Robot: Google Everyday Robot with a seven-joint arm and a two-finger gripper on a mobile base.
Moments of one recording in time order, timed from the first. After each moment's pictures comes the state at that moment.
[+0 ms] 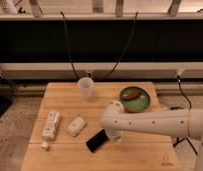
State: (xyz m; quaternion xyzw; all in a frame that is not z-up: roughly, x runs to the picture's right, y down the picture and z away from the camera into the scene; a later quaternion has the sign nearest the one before) arm 0.074 0.292 0.786 -0.37 -0.02 -0.21 0.90
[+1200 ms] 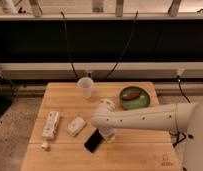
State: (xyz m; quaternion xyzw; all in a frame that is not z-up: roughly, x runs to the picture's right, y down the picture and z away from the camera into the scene) arm 0.040 0.278 0.796 -0.36 -0.02 -0.25 0.90
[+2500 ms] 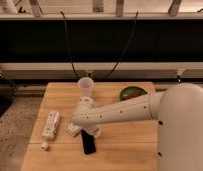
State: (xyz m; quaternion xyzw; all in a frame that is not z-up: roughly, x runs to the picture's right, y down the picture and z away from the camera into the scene) arm -0.022 0.258 0.805 -0.34 -0.03 -0.33 0.88
